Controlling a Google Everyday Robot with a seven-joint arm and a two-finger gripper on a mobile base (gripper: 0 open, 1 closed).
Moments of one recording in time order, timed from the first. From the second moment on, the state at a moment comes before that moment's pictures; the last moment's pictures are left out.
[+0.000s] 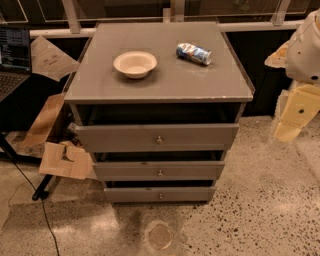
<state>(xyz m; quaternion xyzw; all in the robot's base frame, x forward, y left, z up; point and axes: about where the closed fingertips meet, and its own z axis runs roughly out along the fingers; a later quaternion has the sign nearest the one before) 0.438 -0.216 0.978 -0.60 0.78 -0.04 0.16</state>
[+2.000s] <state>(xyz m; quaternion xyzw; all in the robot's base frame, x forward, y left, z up) 0.410 -0.253 0.977 -0.60 0.75 0.02 0.28</state>
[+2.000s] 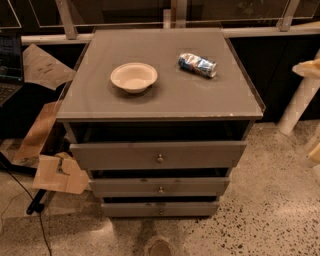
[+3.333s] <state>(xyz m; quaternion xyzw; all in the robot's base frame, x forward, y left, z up) 0.417 -0.180 0.930 -0.62 0.66 0.18 0.39</state>
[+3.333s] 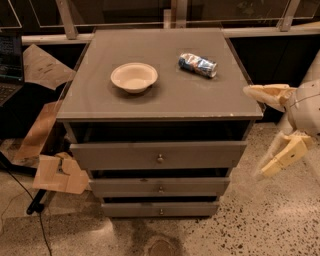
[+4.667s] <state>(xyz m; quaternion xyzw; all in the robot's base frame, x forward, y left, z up) 0.426 -0.146 0.846 -0.55 0.70 0.11 0.44</state>
